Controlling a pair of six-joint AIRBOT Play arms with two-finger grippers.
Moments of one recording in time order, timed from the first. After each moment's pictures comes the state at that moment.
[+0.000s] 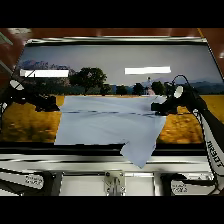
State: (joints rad) left arm 0.23 -1.65 1.27 1.08 -1.26 -1.34; right arm 0.01 -1.50 1.11 -1.41 1.09 1.59
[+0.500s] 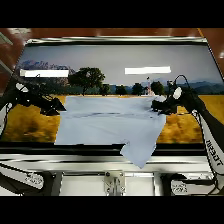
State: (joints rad) left arm 0.23 -1.72 1.28 1.01 -1.27 -1.35; right arm 0.01 -1.51 1.10 -1.41 0.98 1.67
